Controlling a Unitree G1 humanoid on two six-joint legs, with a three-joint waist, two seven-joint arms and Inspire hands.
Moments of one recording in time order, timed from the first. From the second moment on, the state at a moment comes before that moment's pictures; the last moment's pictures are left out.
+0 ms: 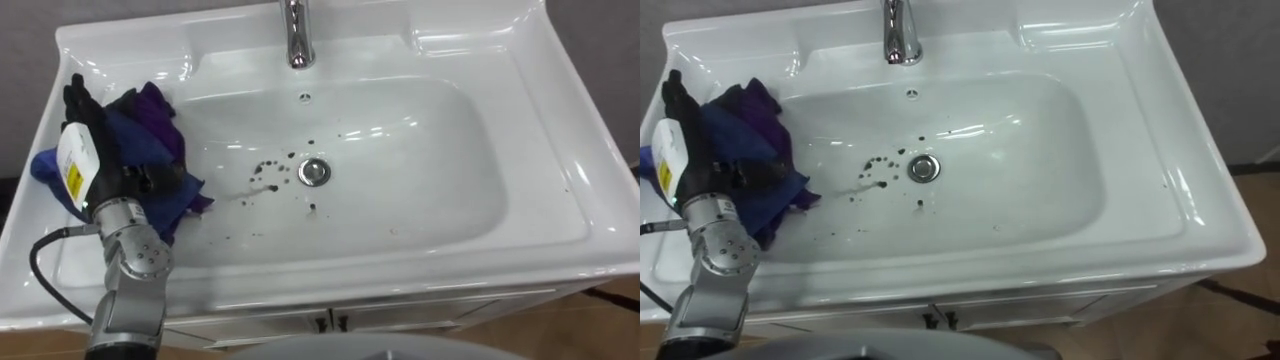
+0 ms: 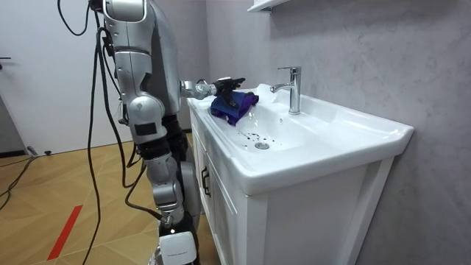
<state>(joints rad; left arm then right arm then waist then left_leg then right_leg) 0.19 0.19 0.07 0.12 0.45 0.07 0.49 0.10 -0.26 0.00 1.35 0.17 0.09 0.03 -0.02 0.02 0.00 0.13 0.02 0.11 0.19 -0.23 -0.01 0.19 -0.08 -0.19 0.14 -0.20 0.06</state>
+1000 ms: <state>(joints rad) 0.19 0.19 0.06 0.23 0.49 0.09 0.49 0.10 -0.26 0.03 1.35 0.24 0.10 0.00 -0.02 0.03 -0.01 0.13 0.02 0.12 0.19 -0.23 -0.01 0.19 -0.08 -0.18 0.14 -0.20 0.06</state>
